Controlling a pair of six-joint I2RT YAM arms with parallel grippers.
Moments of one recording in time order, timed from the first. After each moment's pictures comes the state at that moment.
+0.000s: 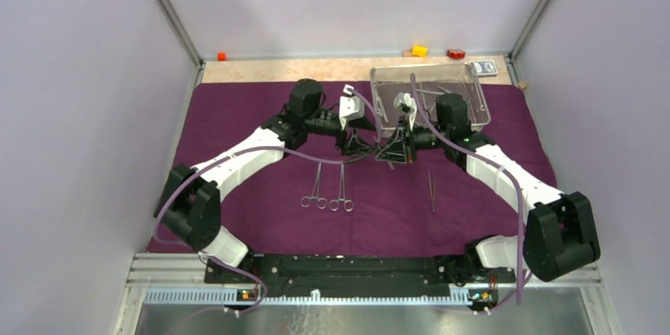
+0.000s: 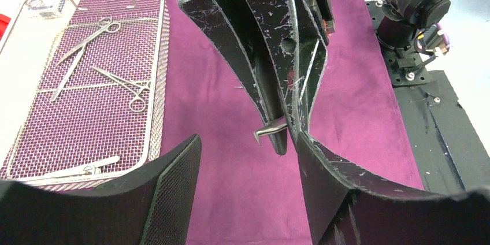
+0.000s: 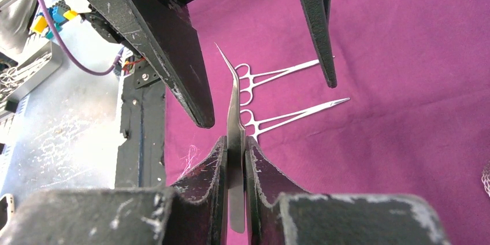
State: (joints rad) left arm -0.60 1.54 1.14 0.06 0.99 0.33; right arm 0.36 1.29 0.85 -0.07 -1.08 -0.07
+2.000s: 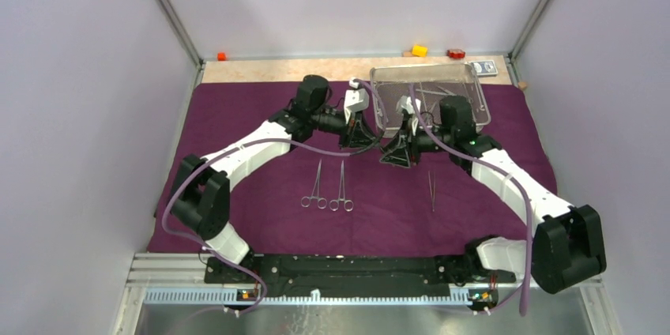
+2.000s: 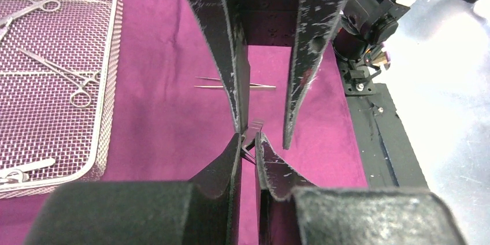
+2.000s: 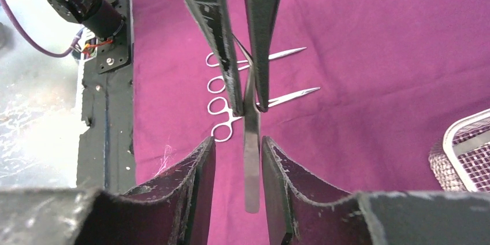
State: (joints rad) left arm -0.60 1.62 1.21 0.01 1.09 0.20; right arm 0.35 1.23 0.85 -0.18 -0.99 -0.22
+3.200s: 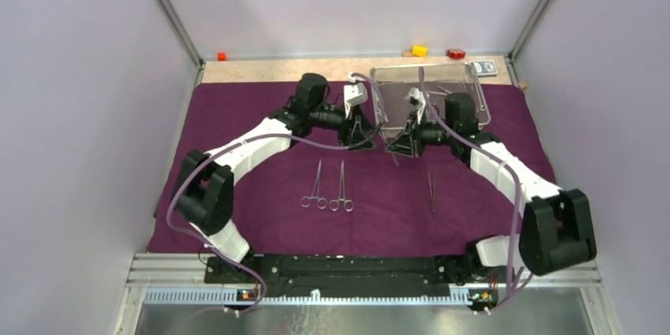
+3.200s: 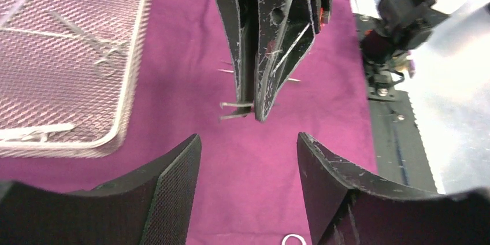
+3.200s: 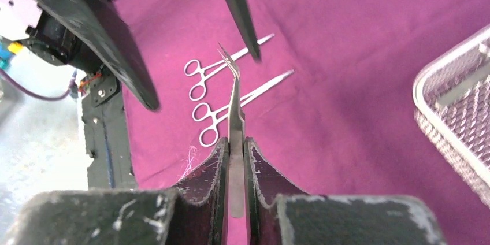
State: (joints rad) left arm -0.57 1.66 1.23 0.00 1.03 0.13; right arm 0.29 1.28 0.84 -0.11 -0.94 -0.08
